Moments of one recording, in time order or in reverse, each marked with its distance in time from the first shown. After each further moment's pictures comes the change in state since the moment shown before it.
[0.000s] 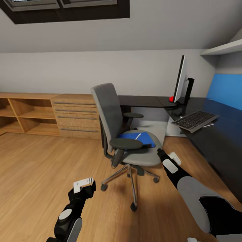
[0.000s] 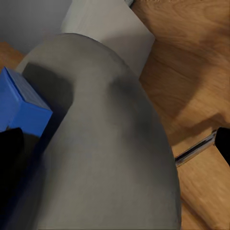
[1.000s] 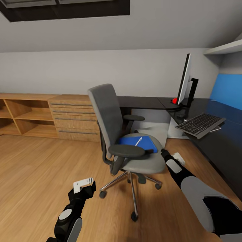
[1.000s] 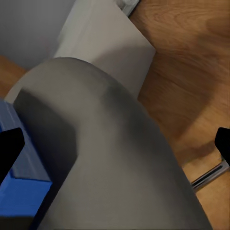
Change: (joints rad) left arm 0.000 0.000 0.000 0.003 -0.002 -0.001 0.001; right arm 0.000 -0.035 -0.004 0.004 -0.002 0.001 0.000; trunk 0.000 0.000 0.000
